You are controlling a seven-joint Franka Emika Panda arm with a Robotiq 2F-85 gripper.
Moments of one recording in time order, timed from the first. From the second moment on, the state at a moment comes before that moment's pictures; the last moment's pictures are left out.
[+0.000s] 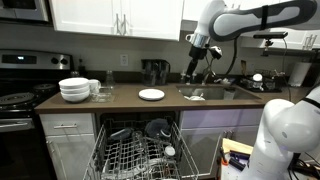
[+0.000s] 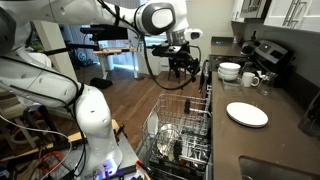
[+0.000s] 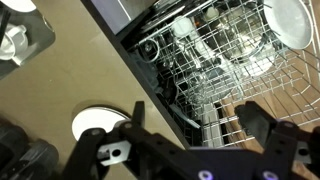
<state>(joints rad) -0.08 -0.71 -0.15 -2.45 -0.20 2.00 -0.24</state>
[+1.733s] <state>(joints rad) -0.13 -0.05 -0.07 -2.27 -0.91 2.43 -0.05</state>
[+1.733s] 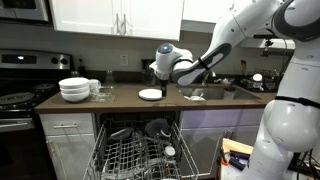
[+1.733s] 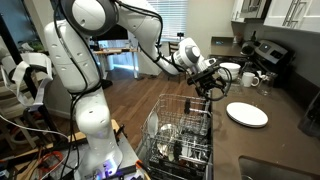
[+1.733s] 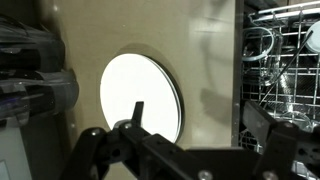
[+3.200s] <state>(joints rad) -0.12 0.17 -0.10 -2.14 -1.32 2.53 0.24</state>
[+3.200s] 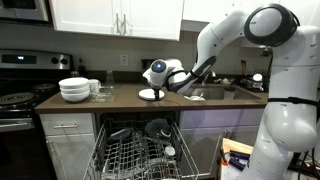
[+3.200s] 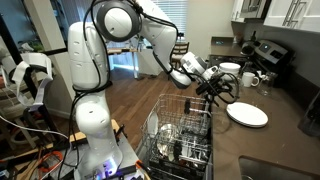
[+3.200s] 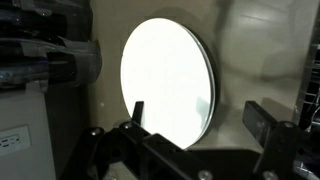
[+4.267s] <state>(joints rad) -0.10 0.20 -0.10 -2.12 -1.52 2.52 0.38</state>
